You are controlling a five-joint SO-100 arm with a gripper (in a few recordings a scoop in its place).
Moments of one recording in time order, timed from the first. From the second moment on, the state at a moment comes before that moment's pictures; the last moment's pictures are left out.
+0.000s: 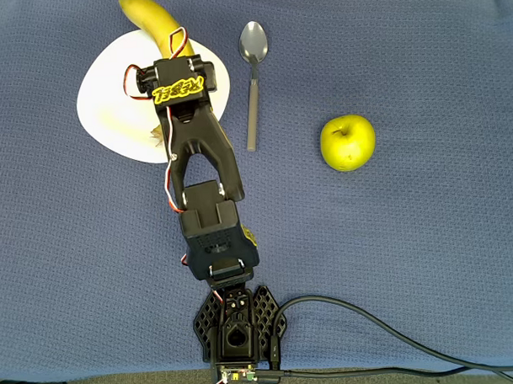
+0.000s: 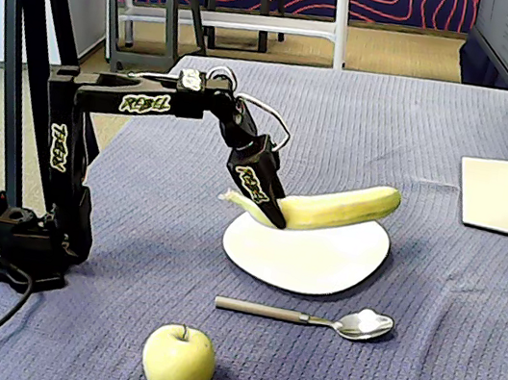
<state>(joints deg) -17.8 88.5 90.2 57.1 -82.0</state>
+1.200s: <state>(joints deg) -23.0 85.9 99.0 52.1 -71.5</state>
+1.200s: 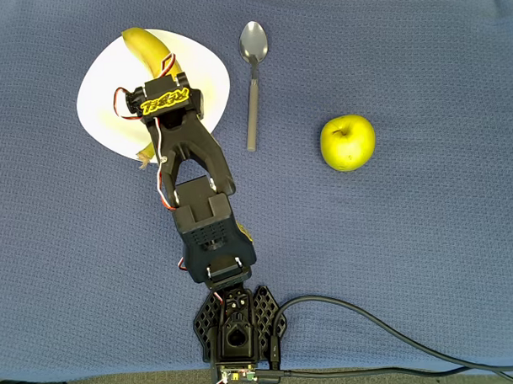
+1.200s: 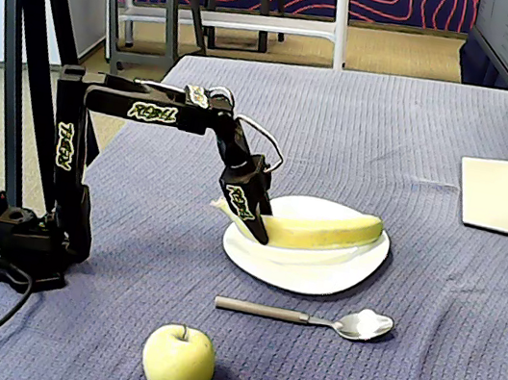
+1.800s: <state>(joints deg) -21.3 86.3 100.4 51.0 -69.2</state>
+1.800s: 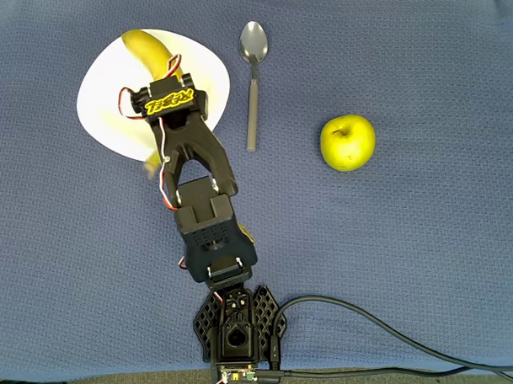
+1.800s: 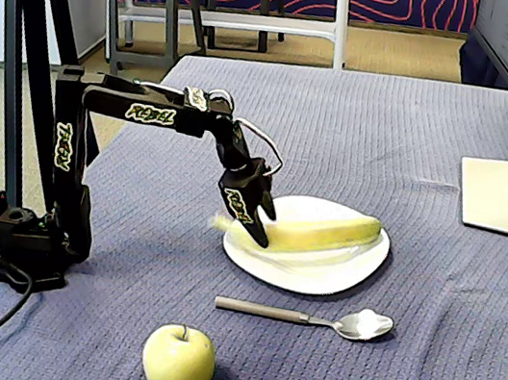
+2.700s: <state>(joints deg) -20.5 91.1 99.9 57.0 -62.7</state>
